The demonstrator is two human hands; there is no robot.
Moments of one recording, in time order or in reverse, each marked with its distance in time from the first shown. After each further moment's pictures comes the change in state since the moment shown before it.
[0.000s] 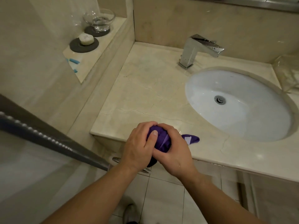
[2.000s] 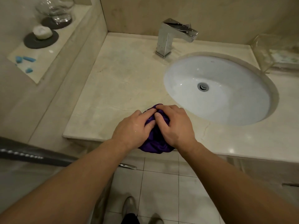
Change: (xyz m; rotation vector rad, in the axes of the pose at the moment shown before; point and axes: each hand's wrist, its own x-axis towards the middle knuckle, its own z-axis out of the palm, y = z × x) left_hand 0.055 0.022 0.031 0.499 -0.307 0.062; right_hand 0.054 0.048 -0.055 -0.424 0.114 -0.099
